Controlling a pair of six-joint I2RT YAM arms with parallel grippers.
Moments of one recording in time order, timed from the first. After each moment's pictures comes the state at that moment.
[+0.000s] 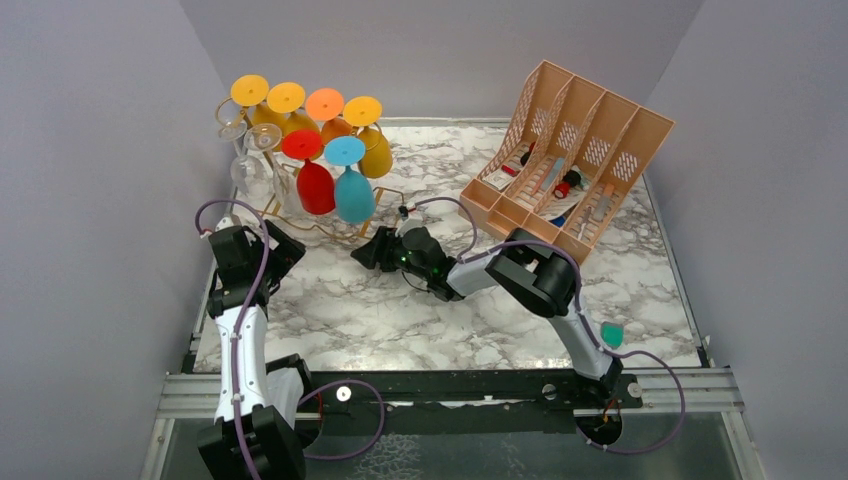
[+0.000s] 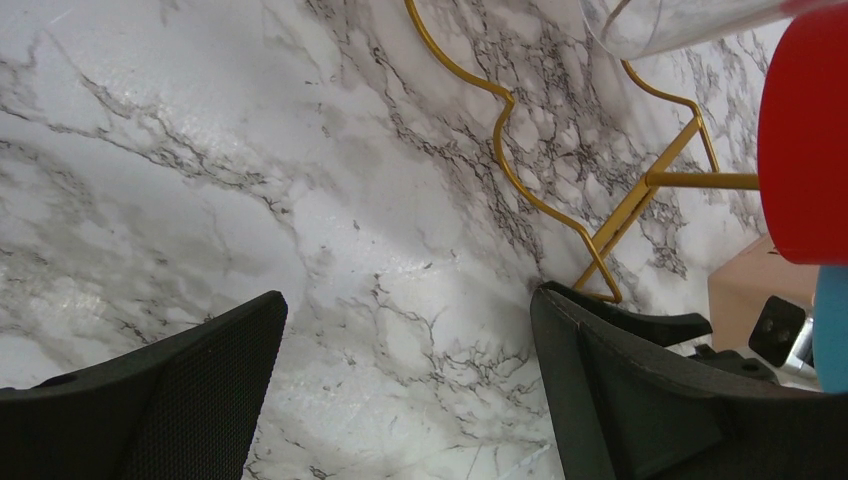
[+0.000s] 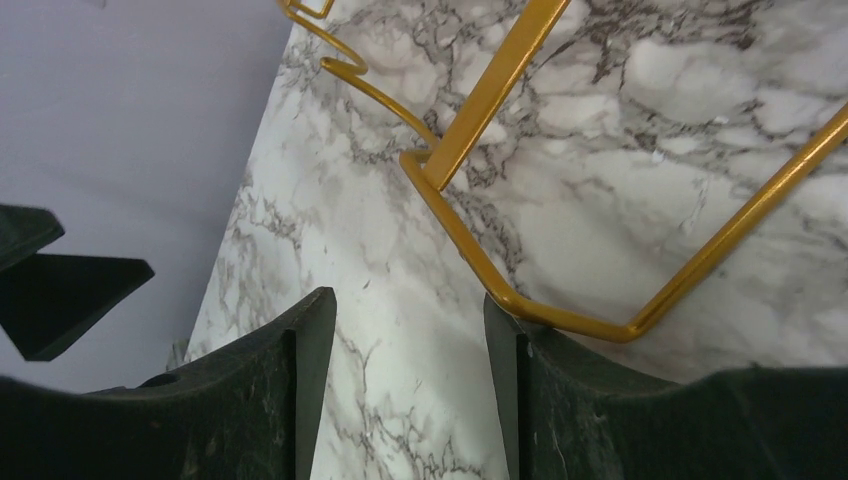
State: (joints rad) left arm 0.33 0.84 0.58 -0.42 0.21 -0.56; right arm 0.95 2.24 1.16 0.86 0.02 0.86
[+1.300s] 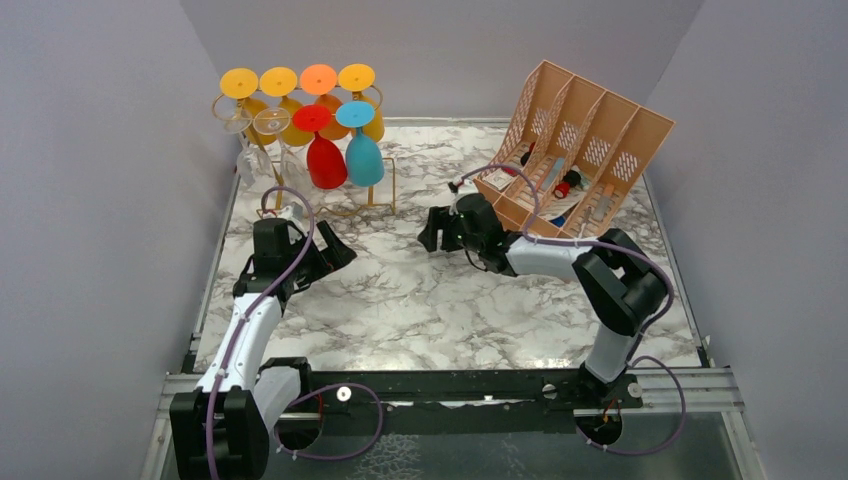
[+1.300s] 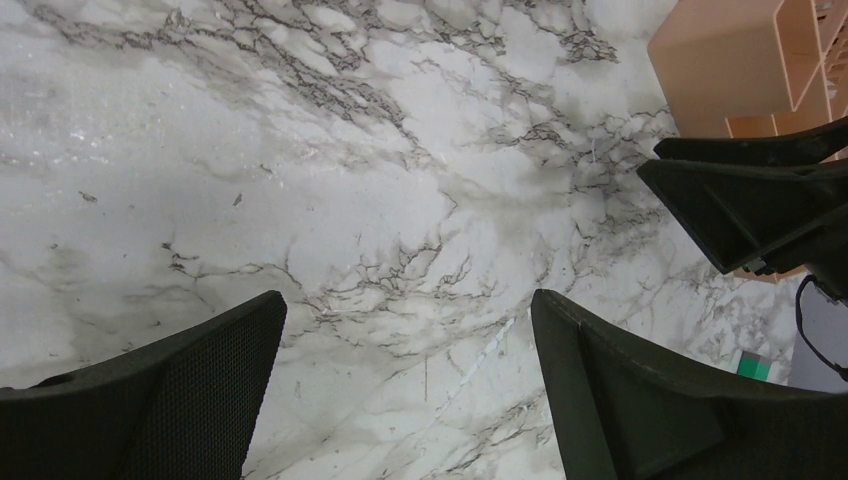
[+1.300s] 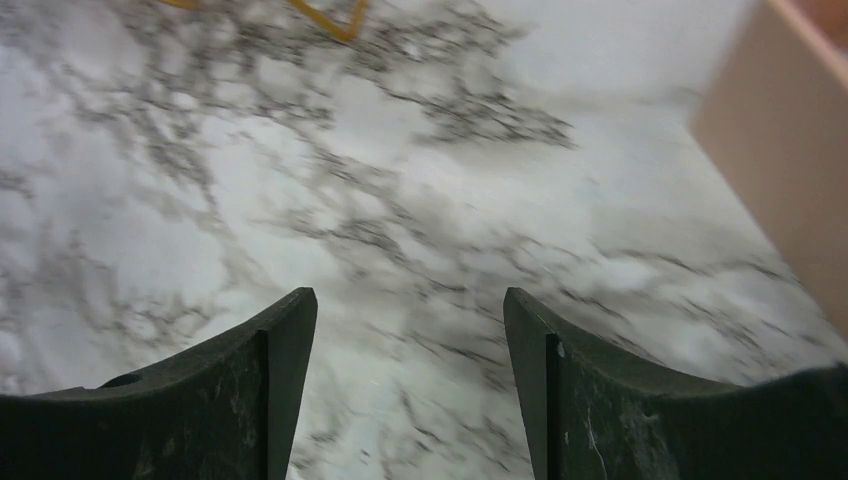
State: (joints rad) left arm 0.03 0.95 0.55 -0.32 0.38 -0.48; right arm 0.71 1.78 0.94 0.33 0.02 0.46
